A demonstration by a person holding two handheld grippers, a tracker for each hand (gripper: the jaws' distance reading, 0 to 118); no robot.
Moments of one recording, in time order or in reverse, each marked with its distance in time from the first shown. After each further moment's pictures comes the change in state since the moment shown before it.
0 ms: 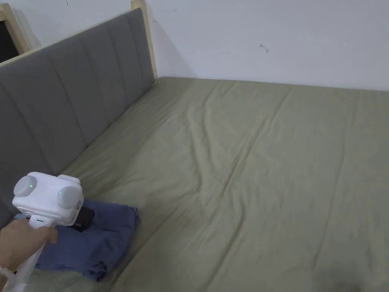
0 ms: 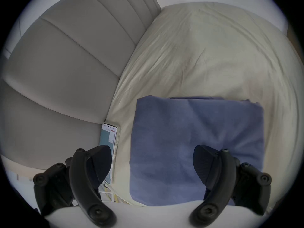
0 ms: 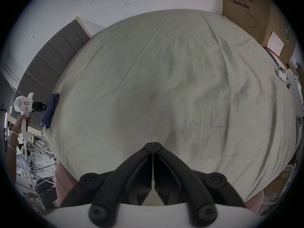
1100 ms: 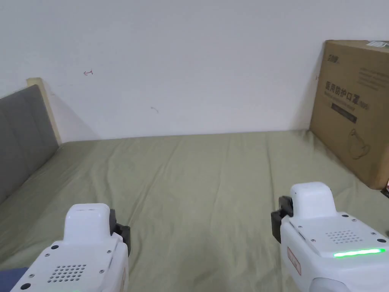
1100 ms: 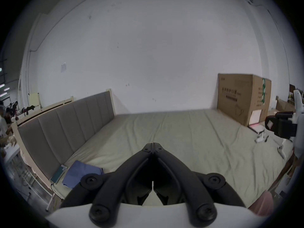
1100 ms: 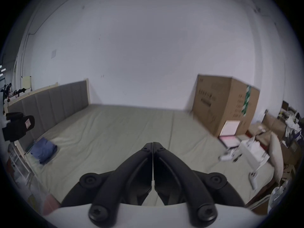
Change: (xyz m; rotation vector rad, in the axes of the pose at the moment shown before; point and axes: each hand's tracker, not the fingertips) left arm 0.220 -0.151 0.357 1.007 -0.368 0.154; right arm -0.021 0.002 0.210 0.881 -0.269 0.193
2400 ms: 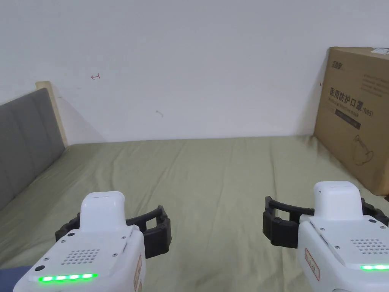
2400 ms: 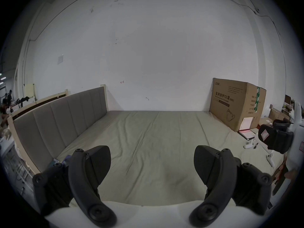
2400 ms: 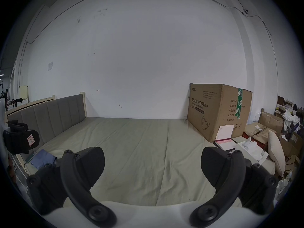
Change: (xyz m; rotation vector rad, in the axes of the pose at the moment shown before) left arm 0.014 0.019 0.008 -0.056 -0.069 0.055; right arm 0.011 0.000 0.016 0.065 -0.022 -0.063
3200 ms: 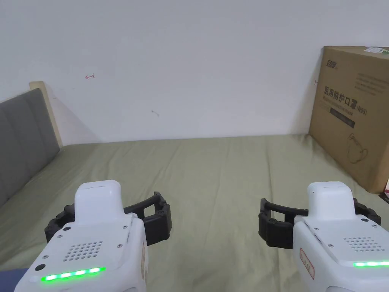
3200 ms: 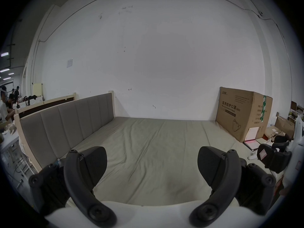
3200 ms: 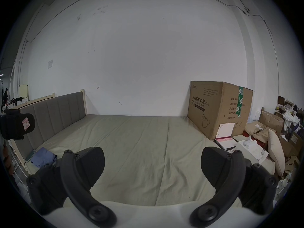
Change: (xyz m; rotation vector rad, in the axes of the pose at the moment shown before) left arm 0.012 0.015 0.004 0.074 0.083 0.042; right arm 0.000 -0.003 -0.003 -0.026 0.002 0.004
